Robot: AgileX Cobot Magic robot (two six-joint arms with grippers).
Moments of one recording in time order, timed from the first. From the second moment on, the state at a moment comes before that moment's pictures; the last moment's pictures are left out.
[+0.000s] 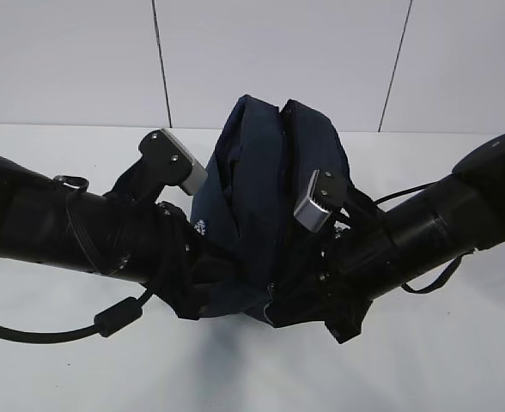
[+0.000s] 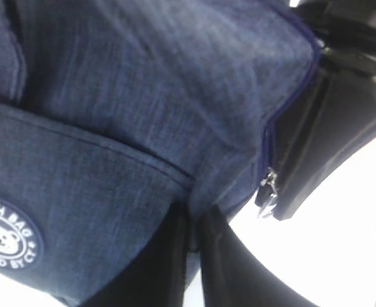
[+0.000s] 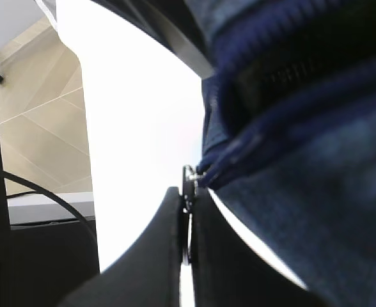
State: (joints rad) left arm -0.61 1.68 -0.78 -1.64 0.41 1.85; right arm 0.37 1.83 -0.91 1.27 0.87 -1.81
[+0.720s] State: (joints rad) left arm -0.62 1.68 -0.78 -1.65 0.43 1.85; right arm 0.37 1.80 -0.91 1.19 0.88 -1.72
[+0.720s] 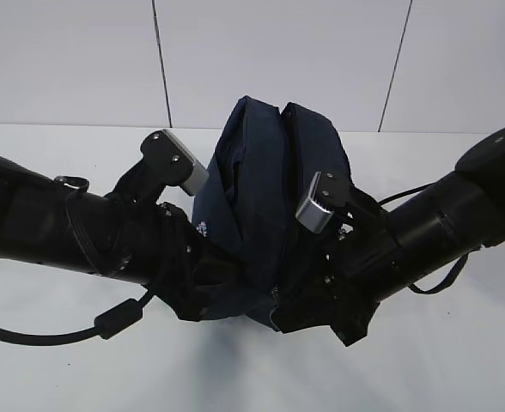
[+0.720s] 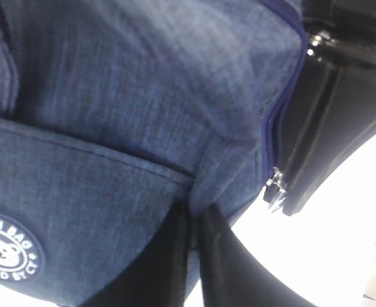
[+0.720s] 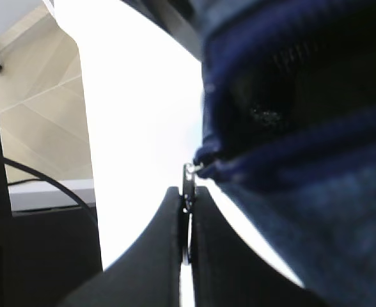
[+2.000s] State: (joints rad) left arm -0.62 1.68 -0.78 -1.65 0.43 1.85; right arm 0.37 1.76 -1.09 0.86 0.99 -1.44
